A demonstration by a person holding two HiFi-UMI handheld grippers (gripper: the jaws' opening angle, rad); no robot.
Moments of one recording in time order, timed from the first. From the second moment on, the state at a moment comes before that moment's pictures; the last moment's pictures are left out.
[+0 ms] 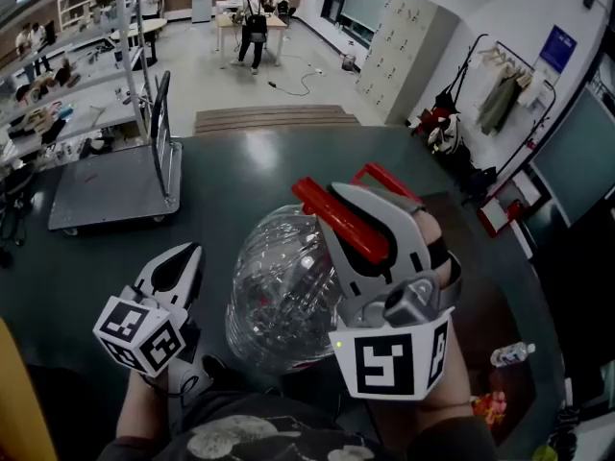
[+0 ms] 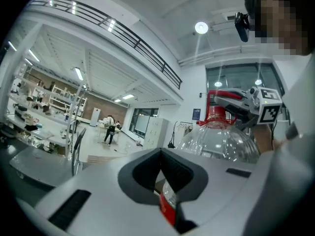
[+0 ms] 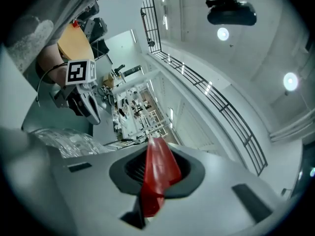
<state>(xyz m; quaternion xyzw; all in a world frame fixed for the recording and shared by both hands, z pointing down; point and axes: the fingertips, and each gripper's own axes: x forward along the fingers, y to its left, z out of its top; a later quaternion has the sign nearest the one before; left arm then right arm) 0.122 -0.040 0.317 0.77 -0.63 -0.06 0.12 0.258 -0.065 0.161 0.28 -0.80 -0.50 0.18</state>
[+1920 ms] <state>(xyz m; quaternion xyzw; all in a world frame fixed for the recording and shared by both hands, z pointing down) -0.441 -0.015 0.417 0.48 -0.86 -0.08 0.18 -0.376 -0.129 0.391 -0.11 -0.92 -0.36 0.07</state>
